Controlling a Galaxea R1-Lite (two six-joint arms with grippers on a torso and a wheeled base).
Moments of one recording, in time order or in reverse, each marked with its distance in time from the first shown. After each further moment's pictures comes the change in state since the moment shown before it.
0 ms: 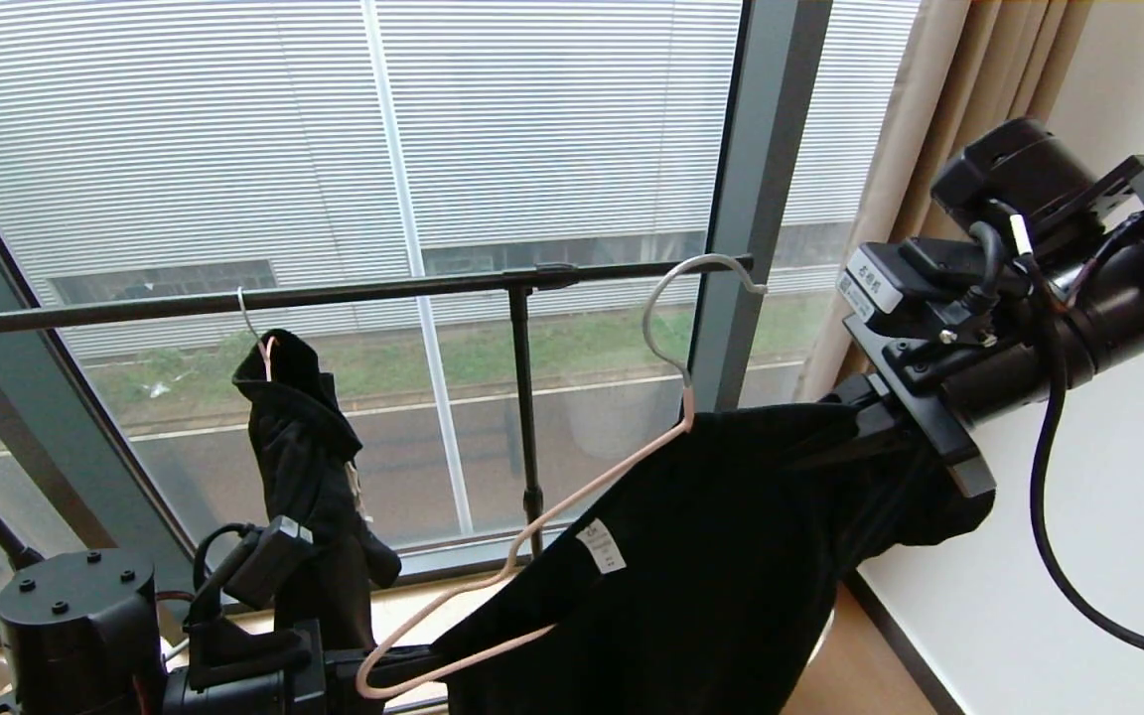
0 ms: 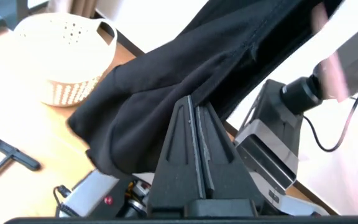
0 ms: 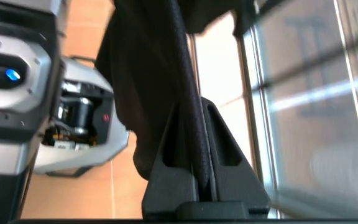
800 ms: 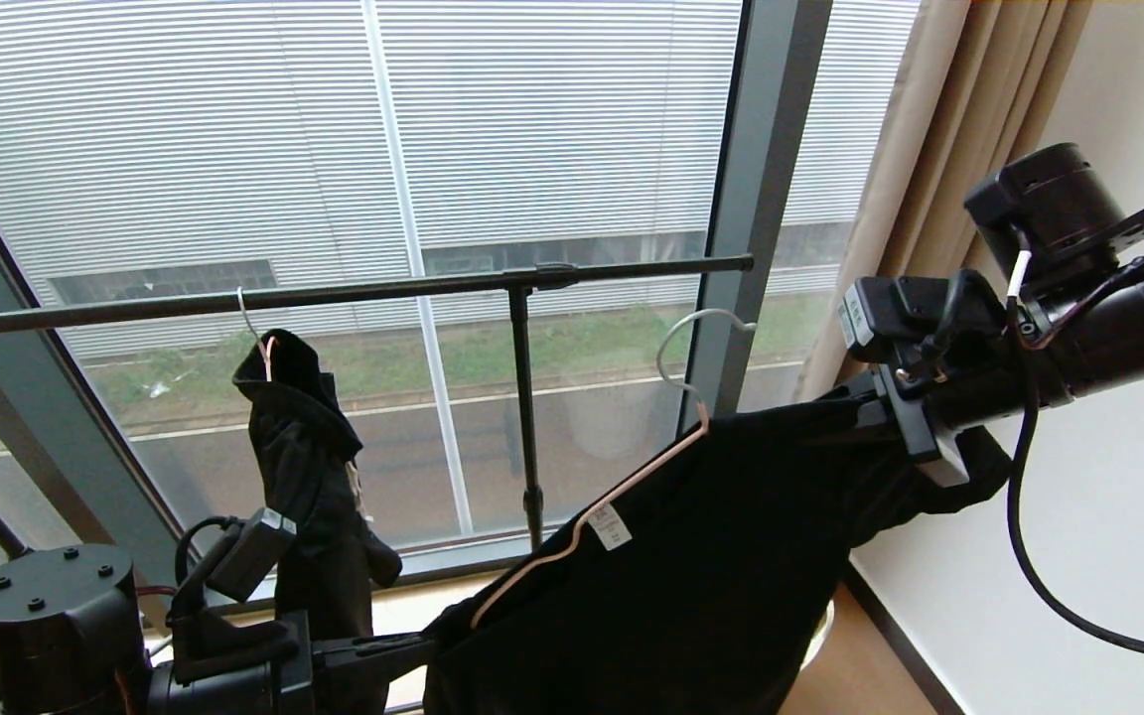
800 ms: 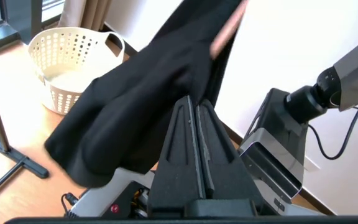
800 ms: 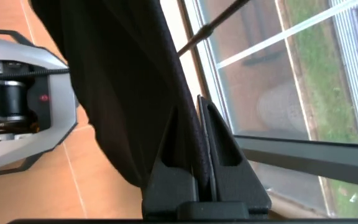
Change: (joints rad) left arm 0.023 -0.026 0.000 0.000 0.000 0.005; right arm -0.077 -0.053 0.226 -0.327 -0.157 0.013
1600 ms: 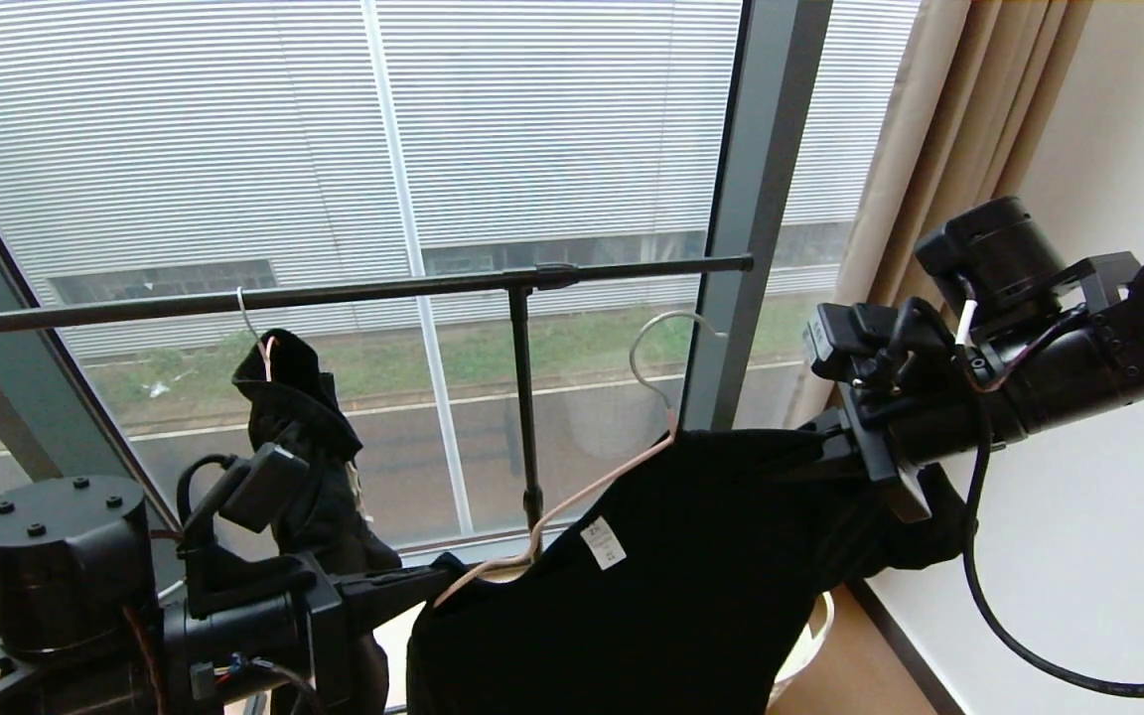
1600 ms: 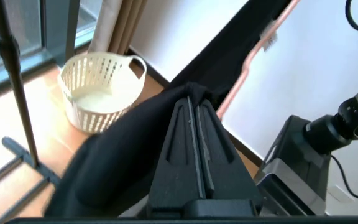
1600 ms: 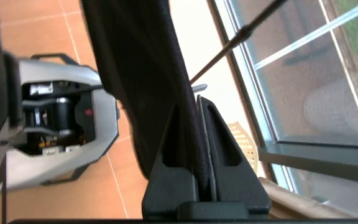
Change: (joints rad) left arm -0.073 -0.187 -0.241 0.410 0.187 -0.008; right arm 0.044 0.034 0.092 -0.084 0.084 0.173
